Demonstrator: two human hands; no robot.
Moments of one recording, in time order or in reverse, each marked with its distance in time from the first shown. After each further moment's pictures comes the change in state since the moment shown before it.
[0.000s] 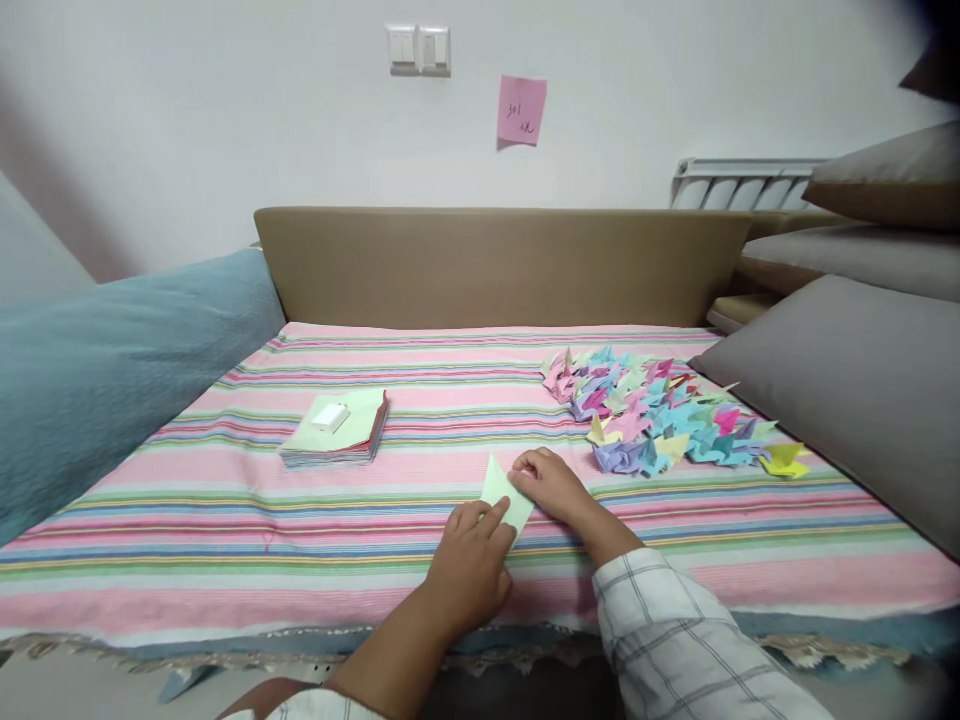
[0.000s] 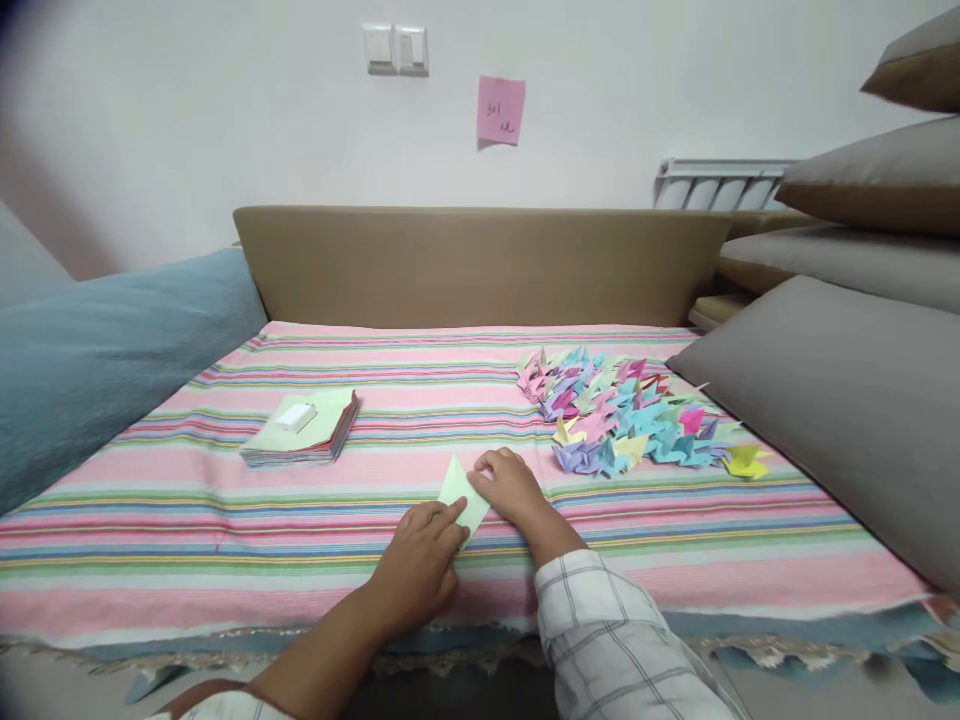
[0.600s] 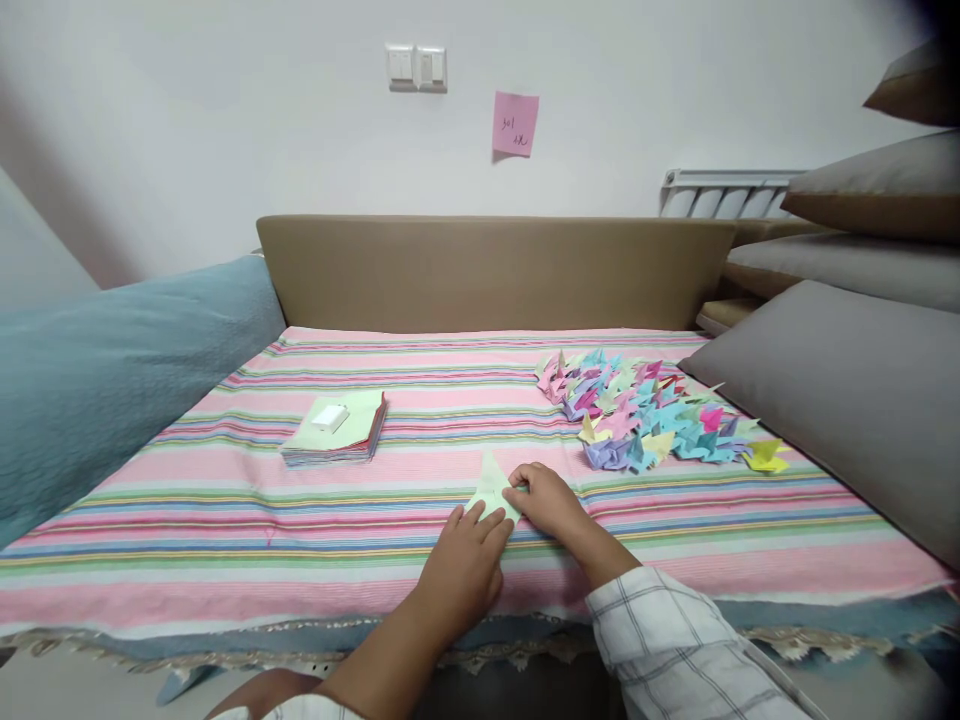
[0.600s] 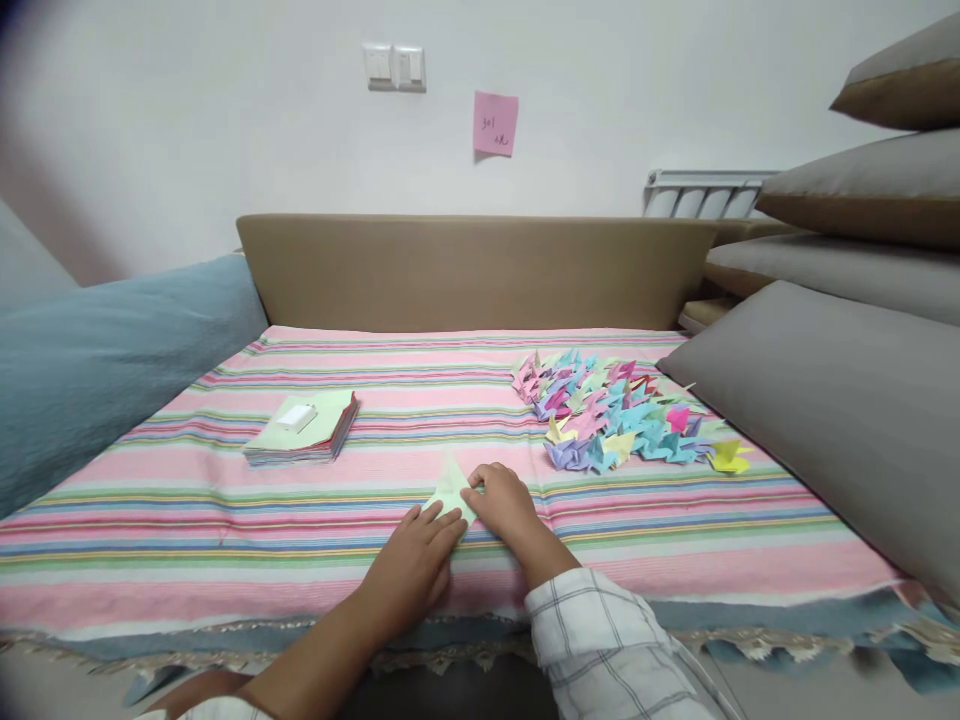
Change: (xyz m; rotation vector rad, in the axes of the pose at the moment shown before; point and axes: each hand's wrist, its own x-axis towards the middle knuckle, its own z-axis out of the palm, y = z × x) left_hand -0.007 0.006 -0.002 -0.081 -0.032 -0.004; right_hand -0.027 -0.022 -0.003 0.034 0.000 0.053
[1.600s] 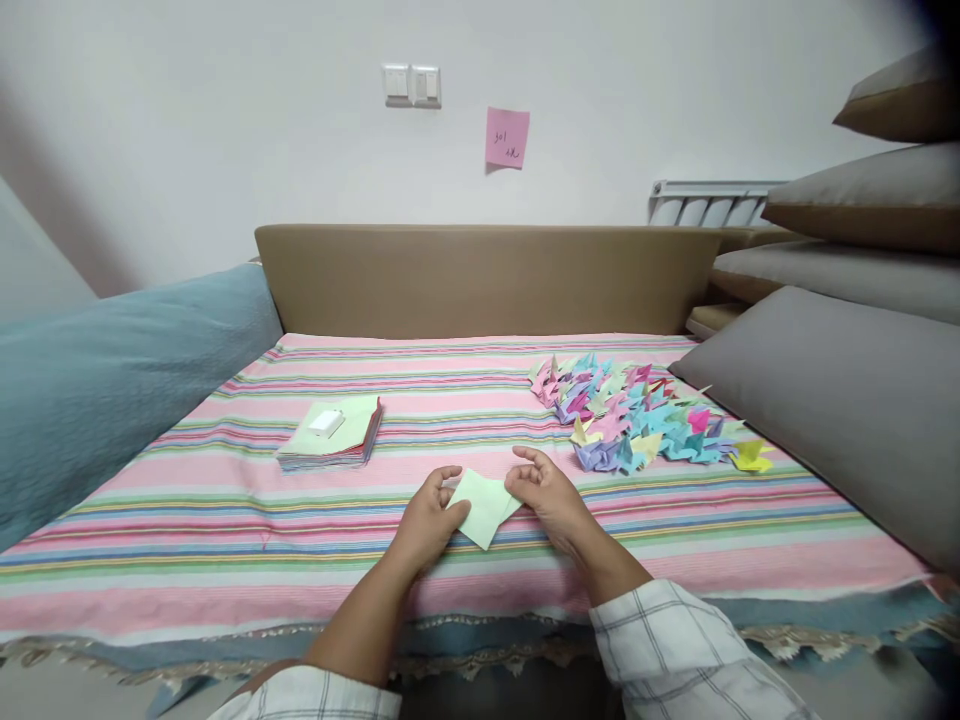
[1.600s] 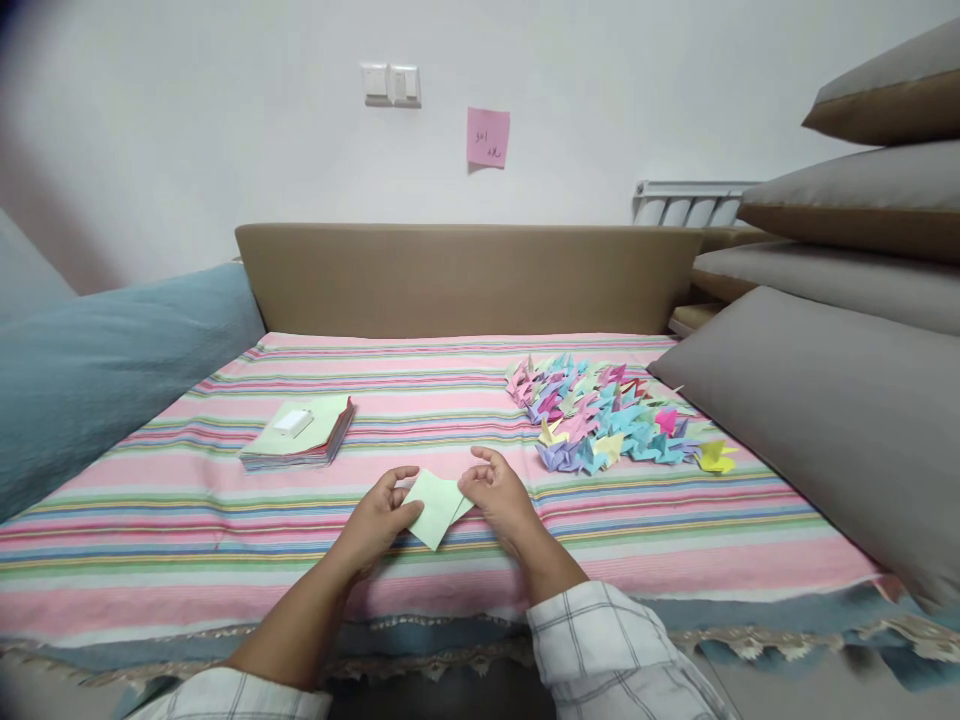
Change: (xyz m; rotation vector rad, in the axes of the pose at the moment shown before) left_hand 0.022 -0.027 -0.032 -1.194 0.227 -0.520; right_hand -0.014 -0.010 -0.003 1.080 0.058 0.114
